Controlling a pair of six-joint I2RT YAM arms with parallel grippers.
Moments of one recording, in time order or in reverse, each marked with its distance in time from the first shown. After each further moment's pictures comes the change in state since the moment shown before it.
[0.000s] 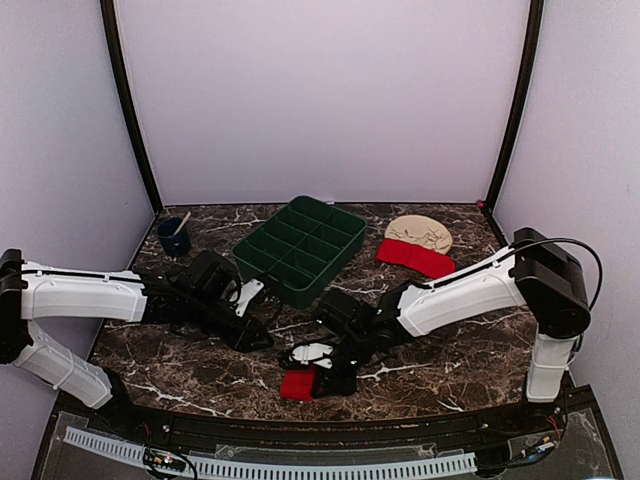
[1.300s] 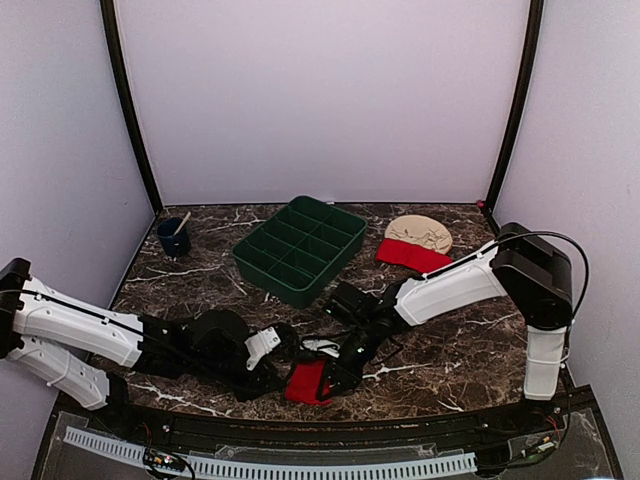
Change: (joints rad) left arm -0.378 -0.063 -0.194 0.249 -0.308 0.064; right arm -0.114 0.074 0.002 -0.027 -0.336 0.136
